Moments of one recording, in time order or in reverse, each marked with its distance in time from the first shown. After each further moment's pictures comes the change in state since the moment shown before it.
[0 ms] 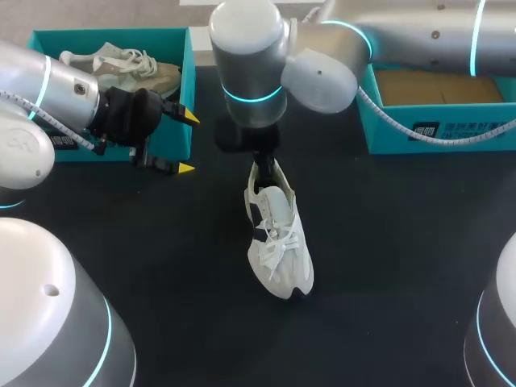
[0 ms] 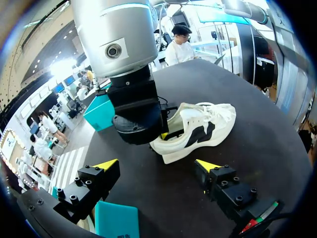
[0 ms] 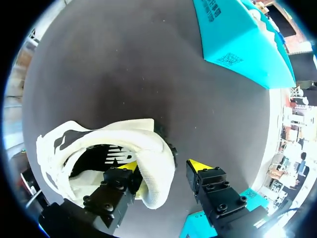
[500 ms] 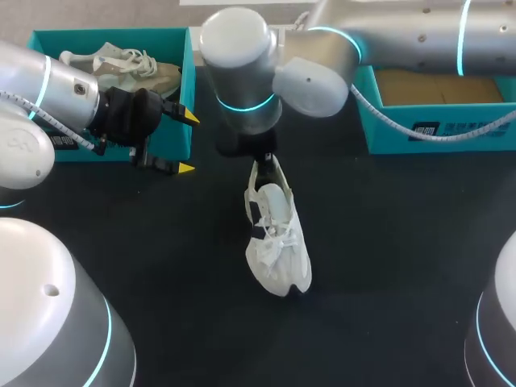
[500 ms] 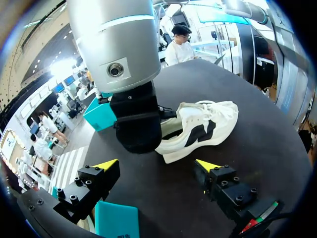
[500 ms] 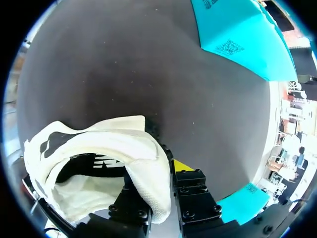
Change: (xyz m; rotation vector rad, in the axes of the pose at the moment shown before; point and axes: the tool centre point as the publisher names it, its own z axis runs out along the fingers) left arm 0.000 0.000 0.000 0.000 0.000 0.000; right arm -0.004 -0.002 0.013 0.061 -0.025 0.042
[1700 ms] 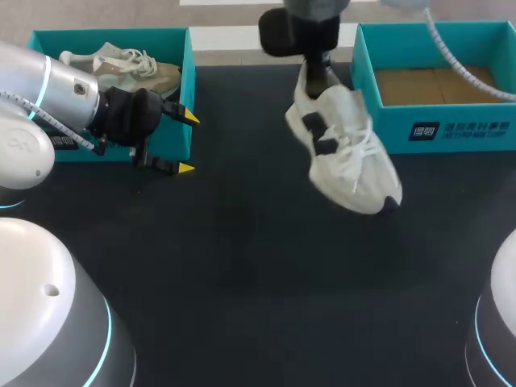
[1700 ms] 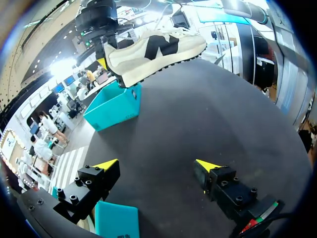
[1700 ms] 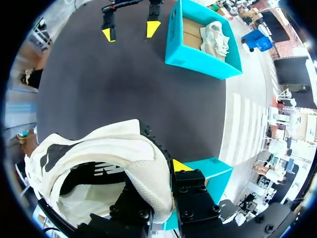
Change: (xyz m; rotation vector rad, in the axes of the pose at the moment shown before) left arm 0.000 0.000 0.000 0.000 0.000 0.000; right arm -0.070 -0.114 -0.192 -0.058 -0.092 -0.057
